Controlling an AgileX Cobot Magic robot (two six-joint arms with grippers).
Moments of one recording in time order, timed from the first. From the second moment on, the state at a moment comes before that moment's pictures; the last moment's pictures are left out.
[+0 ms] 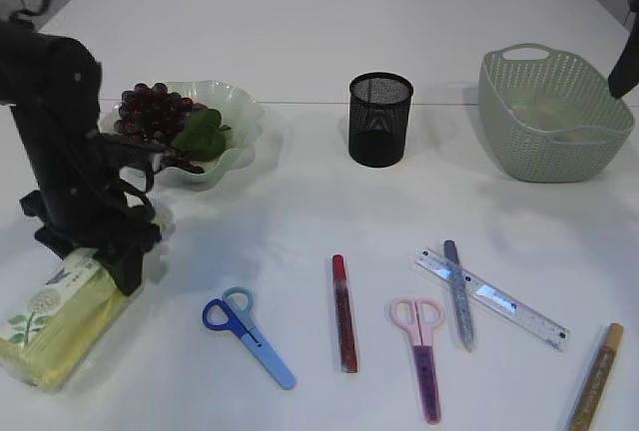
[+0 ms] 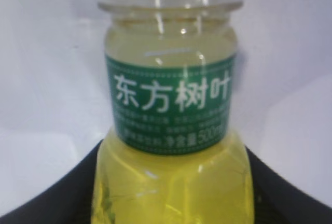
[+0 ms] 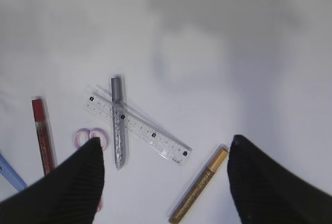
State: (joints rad) left arm -0.28 2.05 -1.31 0.01 1.01 0.06; right arm -0.07 1.55 -1.46 0.20 1.24 0.01
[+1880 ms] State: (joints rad) left arm -0.17 1.37 -0.48 0.02 -0.63 -0.06; right arm -0.07 1.55 -1.46 0.17 1.24 0.01
